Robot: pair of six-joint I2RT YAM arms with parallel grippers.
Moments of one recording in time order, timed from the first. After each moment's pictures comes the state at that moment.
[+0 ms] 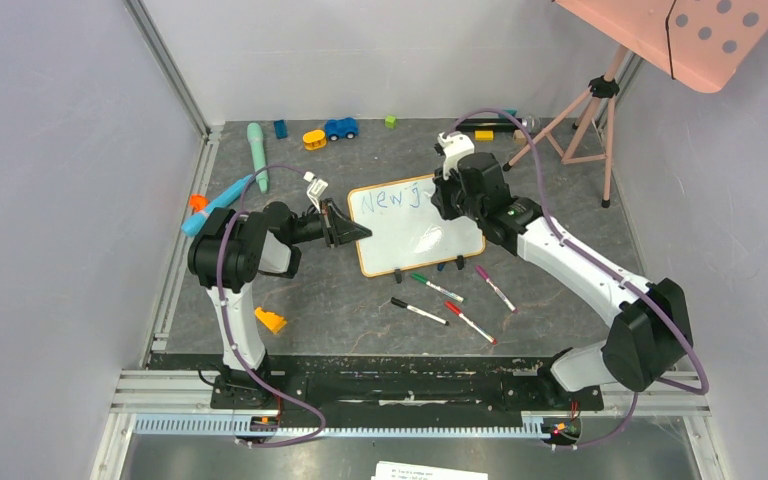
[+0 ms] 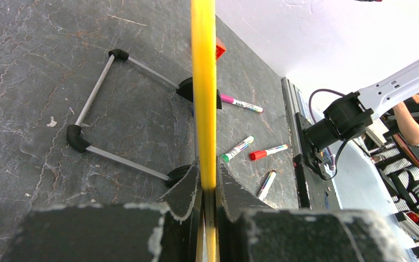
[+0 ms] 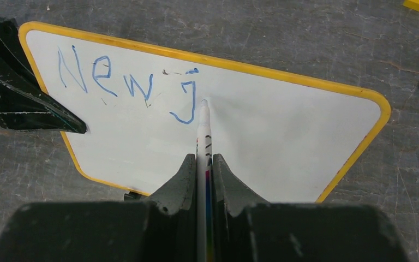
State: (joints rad) left arm -0.16 2.04 0.69 1.48 1.18 -0.77; right arm 0.57 1.42 1.15 -0.24 0.08 0.10
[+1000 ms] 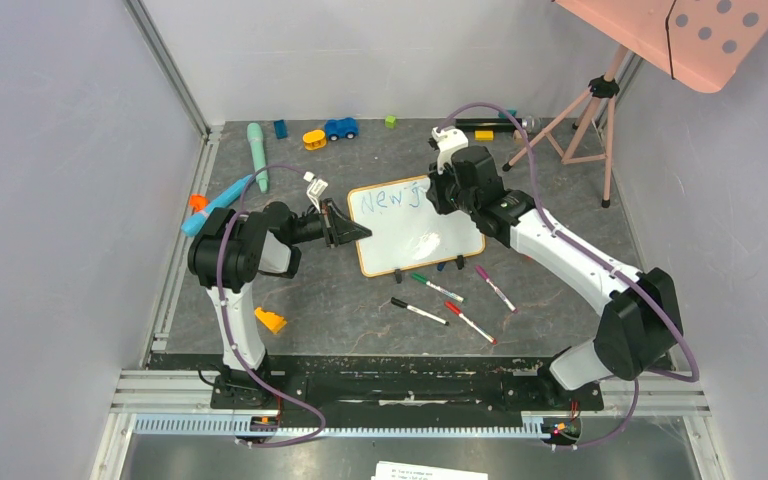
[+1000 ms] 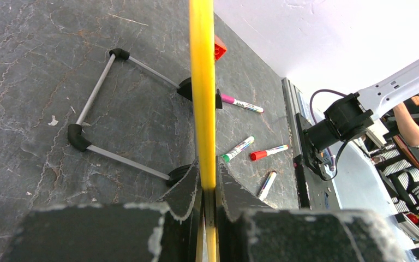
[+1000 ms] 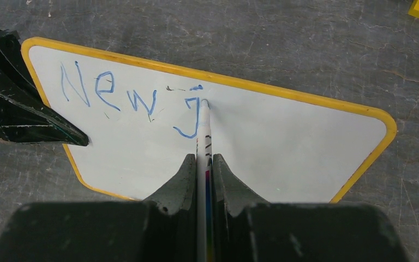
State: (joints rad) left arm -0.16 2.04 0.69 1.47 1.18 -0.77; right arm 0.57 1.49 1.21 -0.24 0.07 0.10
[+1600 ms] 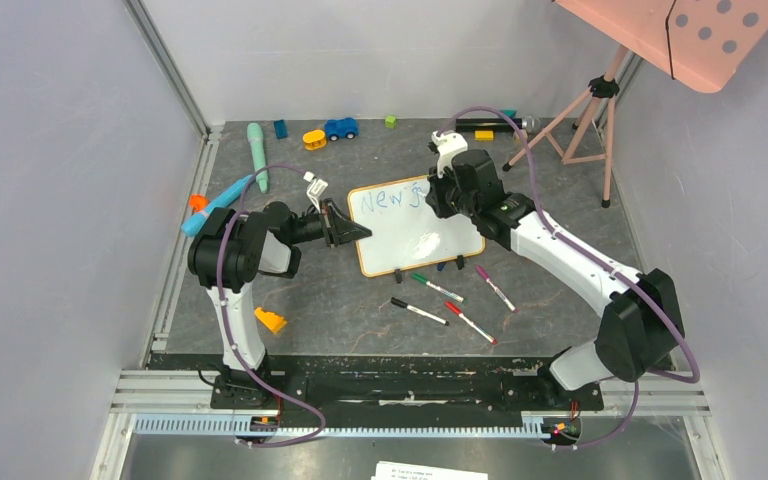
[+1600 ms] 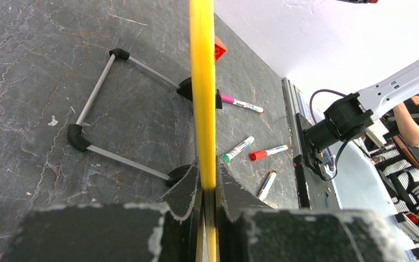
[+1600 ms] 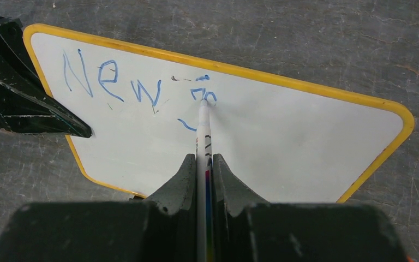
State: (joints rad) left arm -0.16 2.04 0.69 1.47 1.18 -0.77; right arm 0.57 1.48 1.18 -0.23 0.05 0.10
